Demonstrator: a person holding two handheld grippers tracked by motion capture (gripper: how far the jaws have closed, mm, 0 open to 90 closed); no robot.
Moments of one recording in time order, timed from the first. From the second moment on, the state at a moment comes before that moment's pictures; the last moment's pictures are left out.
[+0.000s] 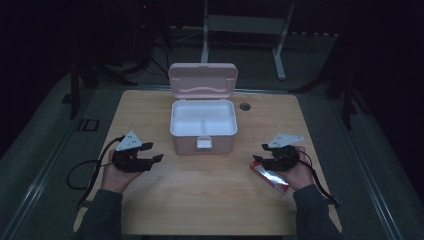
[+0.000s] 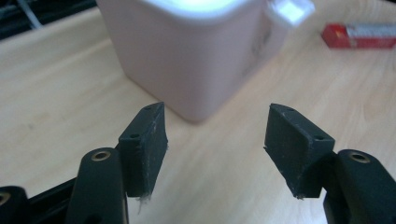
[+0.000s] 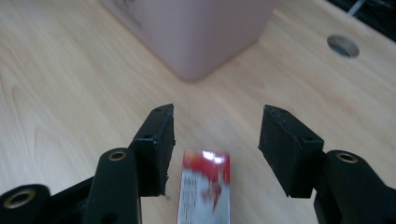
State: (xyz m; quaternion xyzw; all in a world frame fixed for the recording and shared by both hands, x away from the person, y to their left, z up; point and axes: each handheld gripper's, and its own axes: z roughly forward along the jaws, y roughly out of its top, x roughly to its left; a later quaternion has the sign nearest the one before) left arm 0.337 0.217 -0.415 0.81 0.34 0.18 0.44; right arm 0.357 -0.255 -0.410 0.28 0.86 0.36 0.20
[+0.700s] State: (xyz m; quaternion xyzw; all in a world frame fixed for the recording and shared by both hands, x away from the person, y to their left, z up) left arm 0.400 0.183 -0.365 0.80 0.37 0.20 0.42; right arm 0.410 -0.192 -0.366 0.30 0.84 0.41 0.18
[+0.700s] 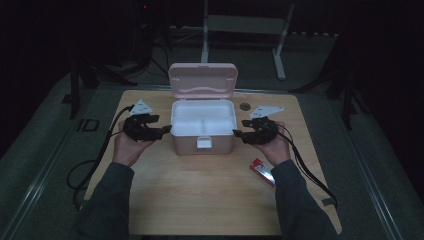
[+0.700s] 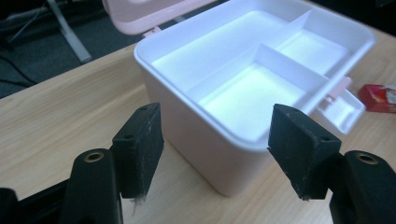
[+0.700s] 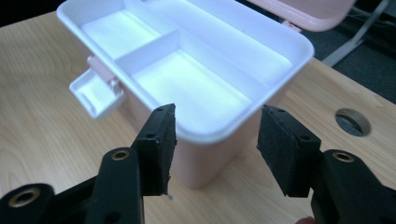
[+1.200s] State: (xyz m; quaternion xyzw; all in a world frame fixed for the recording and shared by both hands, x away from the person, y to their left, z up) left arm 0.439 0.154 -0.389 0.82 0.41 0.17 0.38; right arm 0.449 -0.182 -0.386 0.35 0.83 0.40 0.15
